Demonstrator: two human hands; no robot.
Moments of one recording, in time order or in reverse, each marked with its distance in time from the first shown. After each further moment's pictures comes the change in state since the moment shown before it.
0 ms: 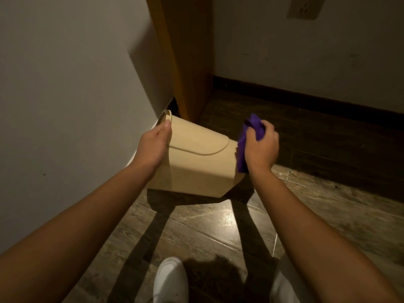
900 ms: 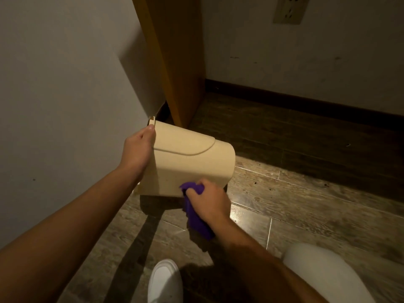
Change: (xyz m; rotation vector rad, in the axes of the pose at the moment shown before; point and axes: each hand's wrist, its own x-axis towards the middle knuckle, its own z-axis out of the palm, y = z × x) left_hand 0.002 -0.005 -0.004 -0.010 0.106 -0.010; right_hand -0.135 0.017 0.012 -0.443 -0.614 -0.027
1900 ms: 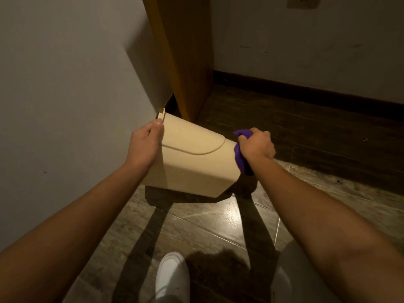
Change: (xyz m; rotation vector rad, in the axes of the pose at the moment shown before) left_hand -0.001 -0.006 -0.006 0.083 -0.026 0.163; right_hand 0.129 0.025 -0.091 -0.118 0.321 0.173
